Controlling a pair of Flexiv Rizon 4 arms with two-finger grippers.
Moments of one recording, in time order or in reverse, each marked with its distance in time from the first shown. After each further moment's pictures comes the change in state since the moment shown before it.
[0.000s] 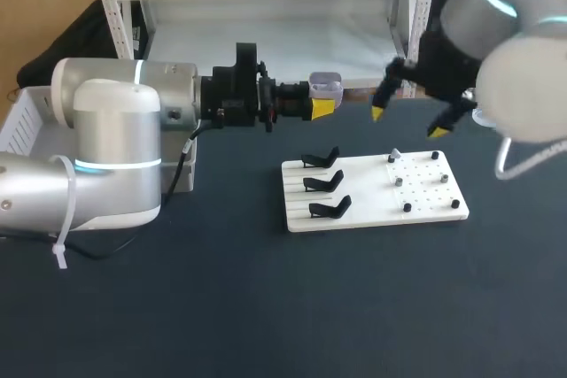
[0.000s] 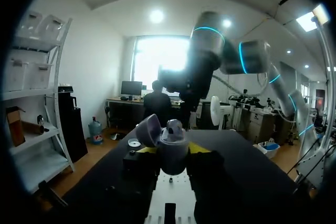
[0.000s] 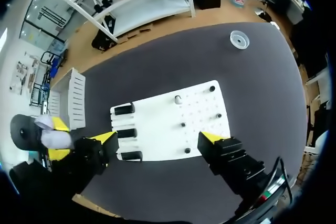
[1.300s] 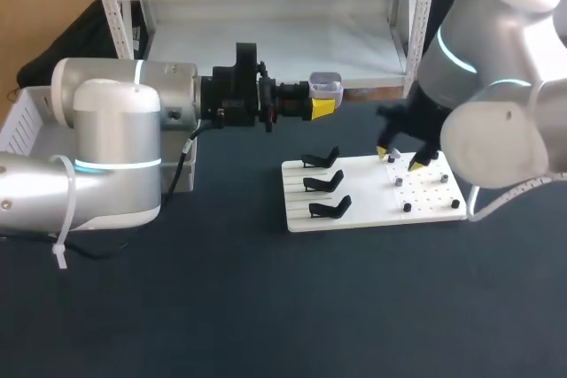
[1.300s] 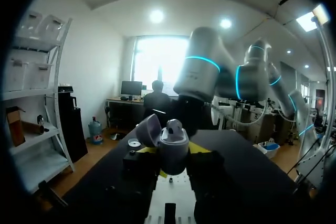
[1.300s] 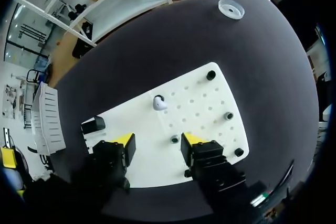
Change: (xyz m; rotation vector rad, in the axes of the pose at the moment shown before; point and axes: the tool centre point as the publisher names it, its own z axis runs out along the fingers) left arm 0.000 0.000 0.000 0.000 0.000 0.000; right arm -0.001 -0.023 0.084 0.071 0.006 0.187
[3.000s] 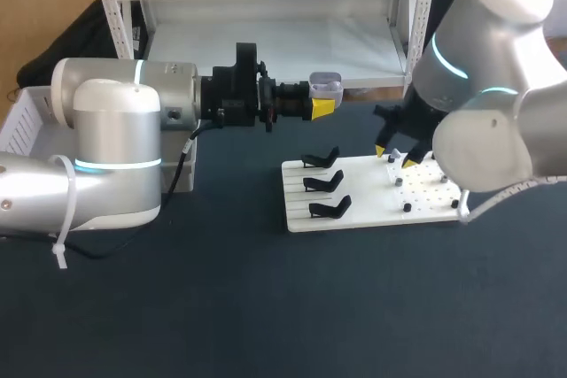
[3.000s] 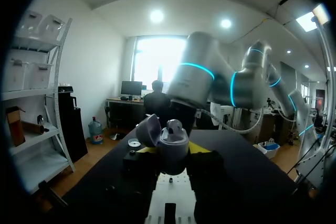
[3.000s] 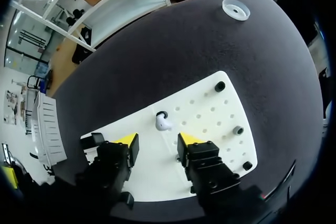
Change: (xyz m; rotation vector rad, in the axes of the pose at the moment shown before) left arm 0.000 0.000 0.000 0.000 0.000 0.000; right arm -0.017 0.004 0.020 -0.012 -0.023 0.031
